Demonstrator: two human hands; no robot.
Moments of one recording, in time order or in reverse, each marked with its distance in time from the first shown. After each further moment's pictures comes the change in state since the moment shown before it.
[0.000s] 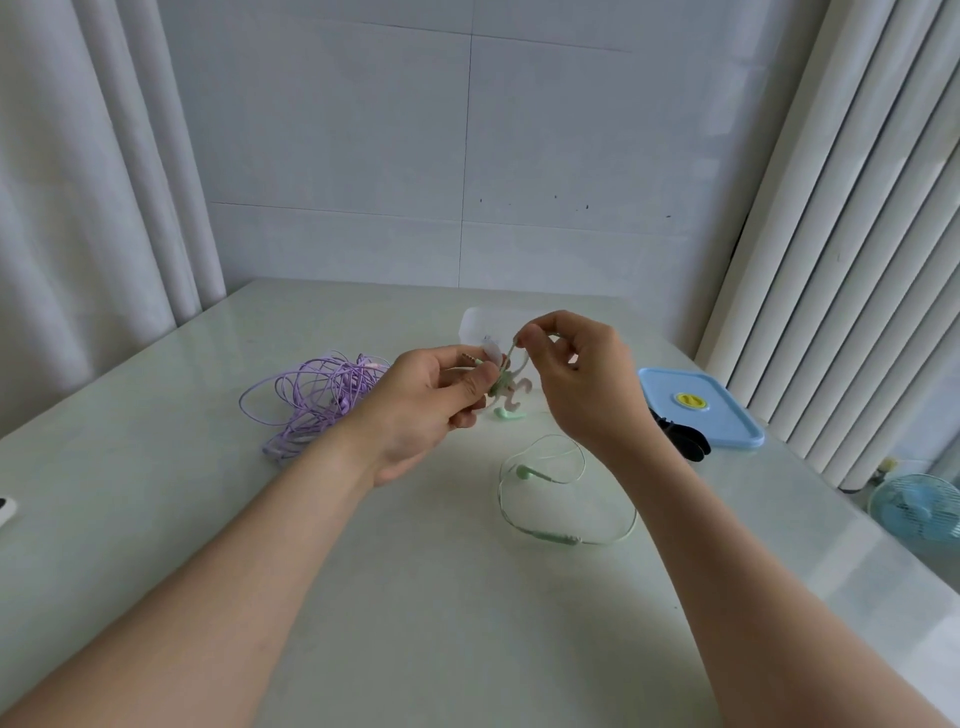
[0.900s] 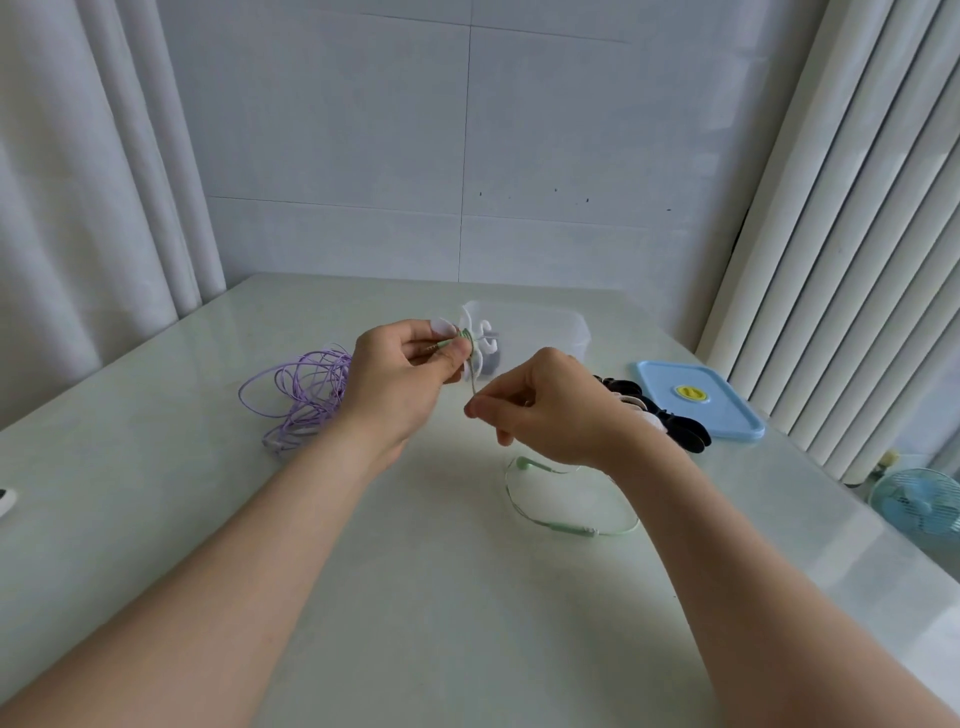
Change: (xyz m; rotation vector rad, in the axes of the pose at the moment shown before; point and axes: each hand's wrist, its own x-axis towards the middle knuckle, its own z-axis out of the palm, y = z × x) left_hand 0.001 0.003 -0.002 0.162 0.430 0.154; right_hand -0.014 -0.010 -0.002 -0.128 -0.535 -0.018
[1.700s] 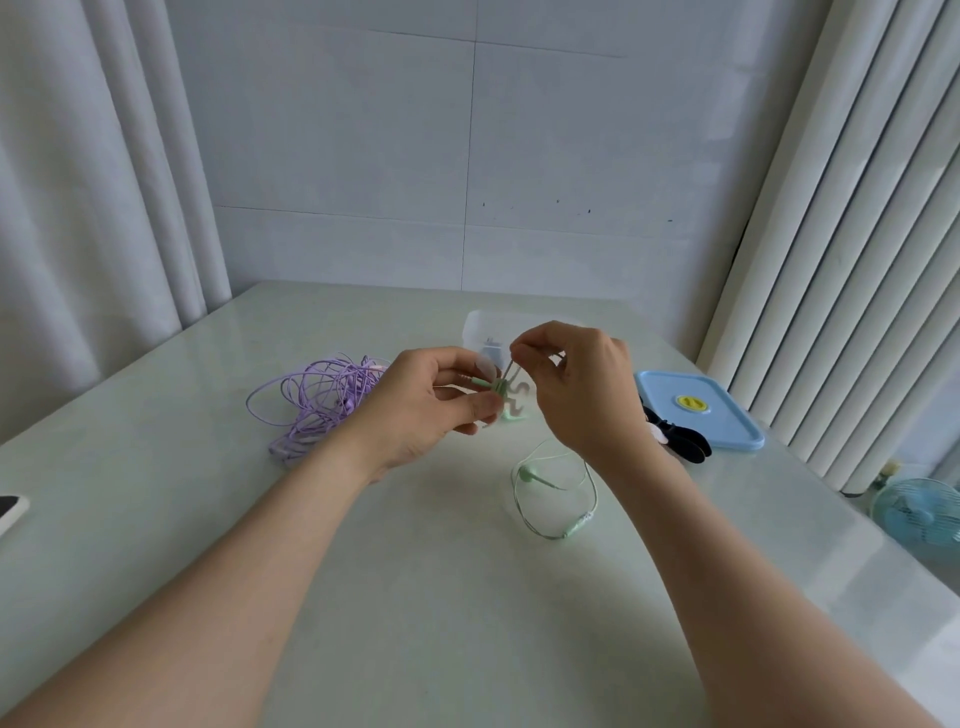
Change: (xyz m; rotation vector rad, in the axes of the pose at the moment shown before) left_hand -0.002 0.000 -0.007 0.099 -0.397 -0.024; right_hand 0.017 0.014 0.000 -0.085 0.575 -0.062
